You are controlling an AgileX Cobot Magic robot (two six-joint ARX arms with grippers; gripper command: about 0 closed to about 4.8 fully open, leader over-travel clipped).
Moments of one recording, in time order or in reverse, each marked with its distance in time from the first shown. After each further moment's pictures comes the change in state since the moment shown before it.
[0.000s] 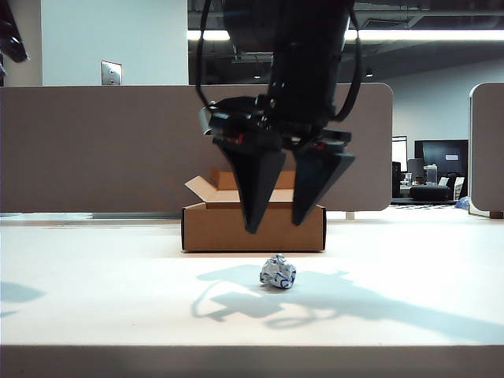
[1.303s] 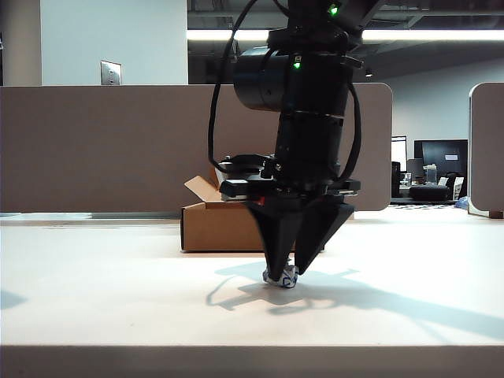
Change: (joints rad) left arm 0.000 -0.047 0.000 -0.072 -0.001 -0.003; right arm -0.053 0.103 -0.052 0.113 -0.006 0.034
